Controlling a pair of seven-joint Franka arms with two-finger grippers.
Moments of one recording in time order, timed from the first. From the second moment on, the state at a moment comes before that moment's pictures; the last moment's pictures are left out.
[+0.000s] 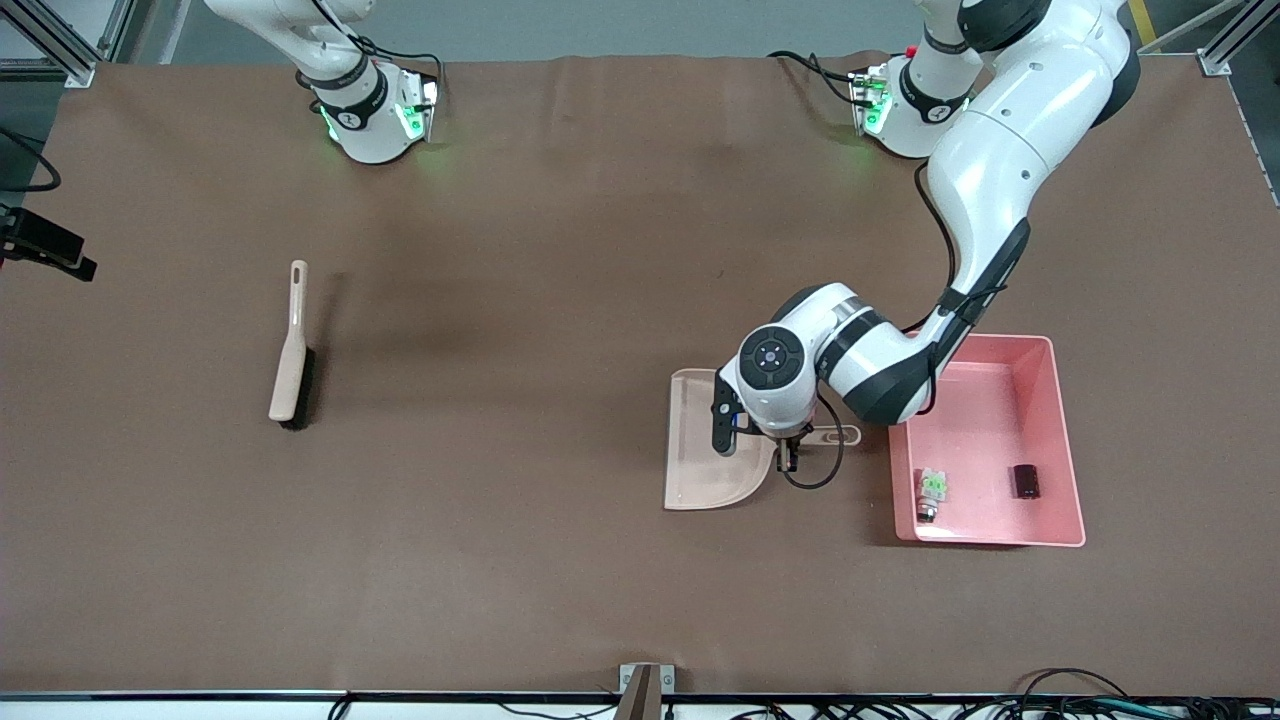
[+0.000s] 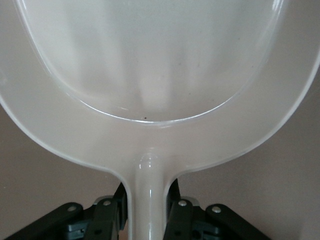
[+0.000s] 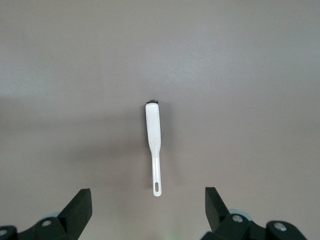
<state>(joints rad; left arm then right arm) -0.08 0.90 -0.64 -1.39 0.77 1.94 0.75 -0.03 0.06 -0.09 -1.43 -0.02 1.46 -0.05</state>
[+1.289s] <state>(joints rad) -0.03 0.71 -0.63 -1.36 0.64 1.86 0.25 -0.03 0.06 -0.09 -1.43 -0.02 1.46 -0.05</state>
